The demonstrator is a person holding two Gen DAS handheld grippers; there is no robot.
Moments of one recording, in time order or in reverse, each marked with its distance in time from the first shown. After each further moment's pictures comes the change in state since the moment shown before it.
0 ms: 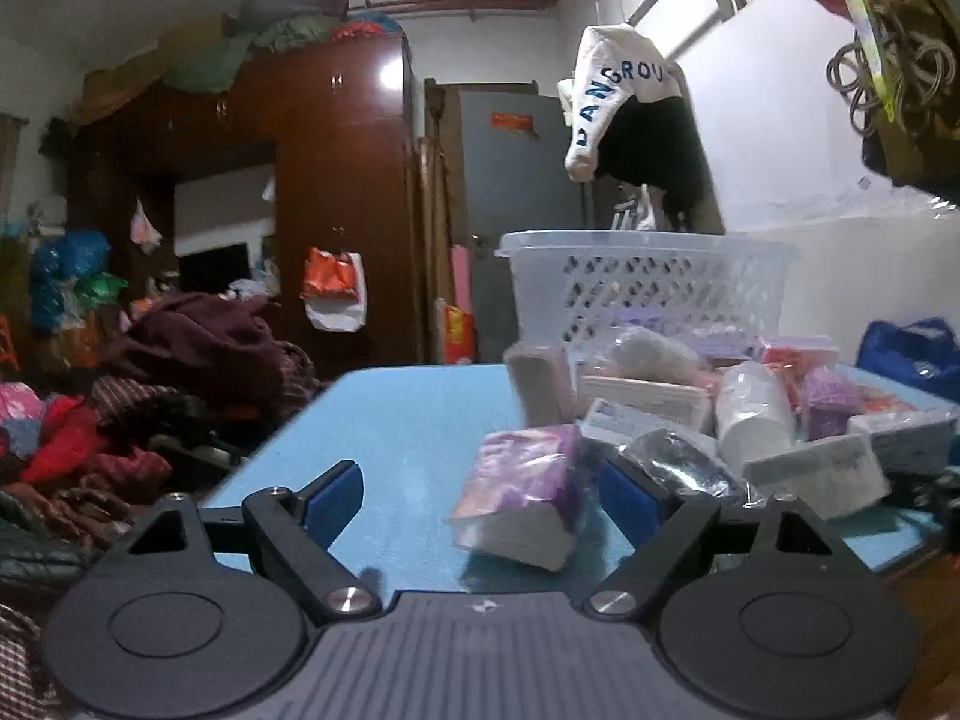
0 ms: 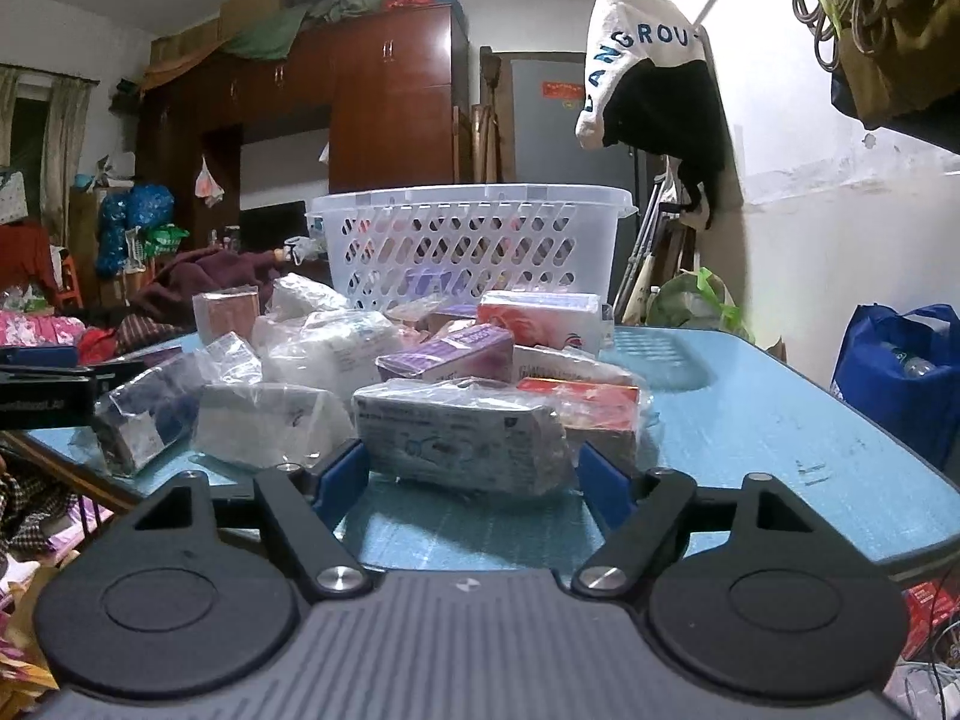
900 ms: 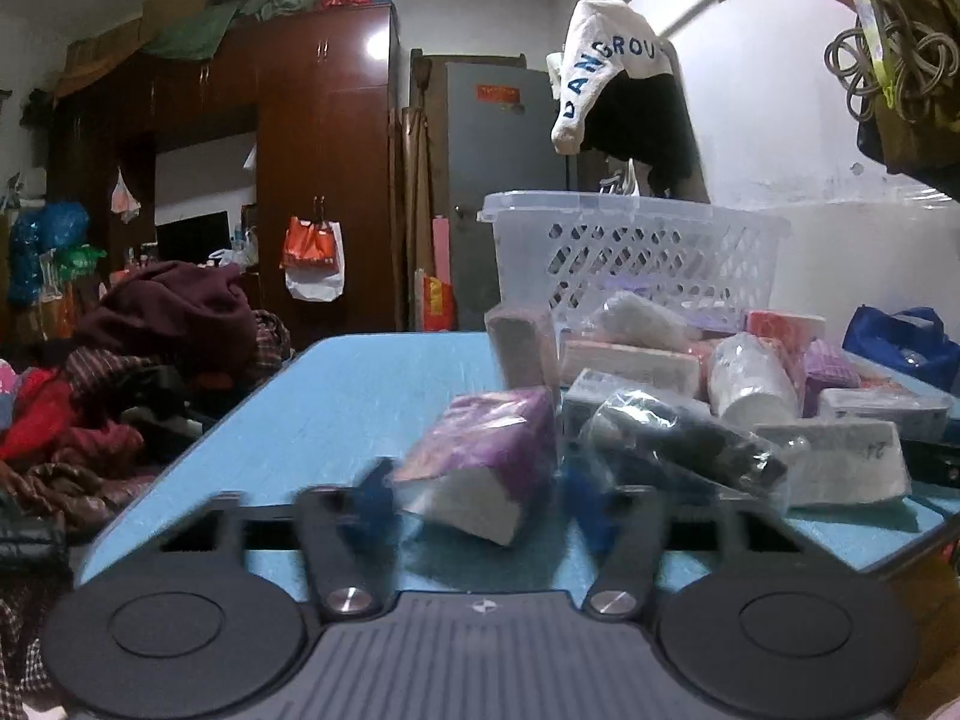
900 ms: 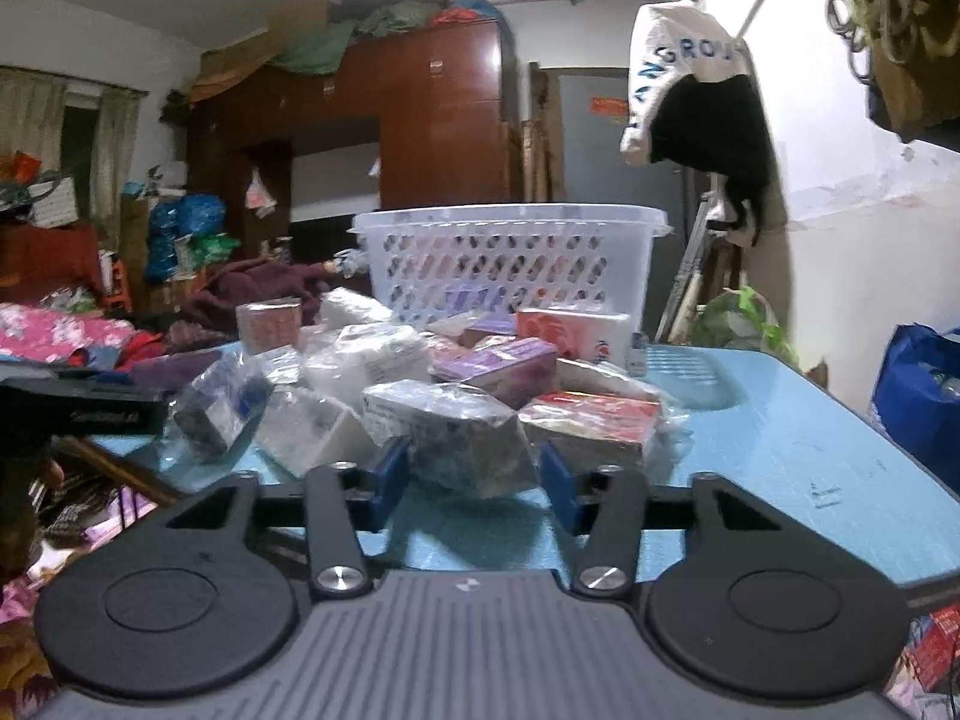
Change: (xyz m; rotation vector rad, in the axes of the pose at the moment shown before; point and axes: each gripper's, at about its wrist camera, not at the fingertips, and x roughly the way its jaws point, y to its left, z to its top) left arm 0.016 0.003 -0.005 -0.016 0.057 -0.042; right arm -0.010 -0.013 0.001 -0.027 -0.035 0.132
